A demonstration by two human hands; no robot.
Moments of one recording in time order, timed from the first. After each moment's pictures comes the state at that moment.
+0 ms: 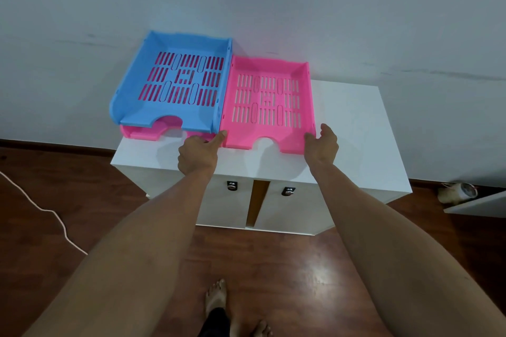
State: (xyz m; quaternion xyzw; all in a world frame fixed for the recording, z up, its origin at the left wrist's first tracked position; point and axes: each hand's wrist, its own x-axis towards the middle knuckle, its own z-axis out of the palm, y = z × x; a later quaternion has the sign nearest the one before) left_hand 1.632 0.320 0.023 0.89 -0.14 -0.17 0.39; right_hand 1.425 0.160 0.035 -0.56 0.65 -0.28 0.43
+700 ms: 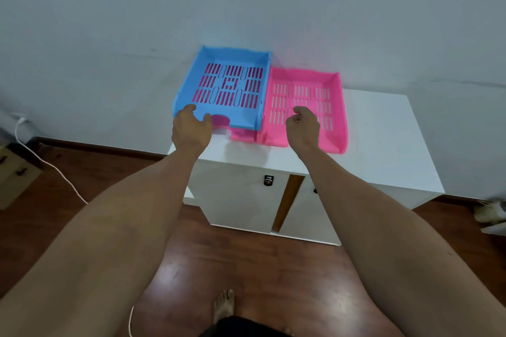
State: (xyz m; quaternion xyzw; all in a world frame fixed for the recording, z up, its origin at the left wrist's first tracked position) left_hand 1.714 0.411 0.103 0.89 -0.22 -0.06 0.39; right_hand 1.519 0.253 0.096 -0.70 0.50 -0.30 0.42
